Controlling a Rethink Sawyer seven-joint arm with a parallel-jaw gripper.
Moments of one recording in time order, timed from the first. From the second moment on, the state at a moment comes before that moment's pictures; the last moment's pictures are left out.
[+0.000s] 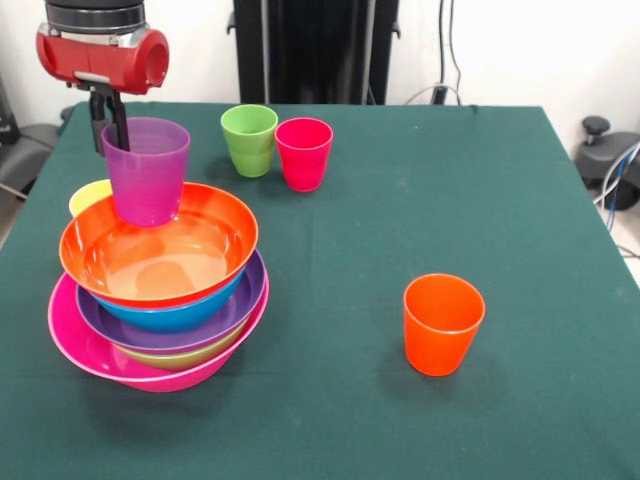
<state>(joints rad) -0.90 -0.76 0.56 1.66 -0.58 0.63 2.04</state>
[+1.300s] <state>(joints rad) -0.88 -0.76 0.55 1.66 -0.58 0.63 2.04</state>
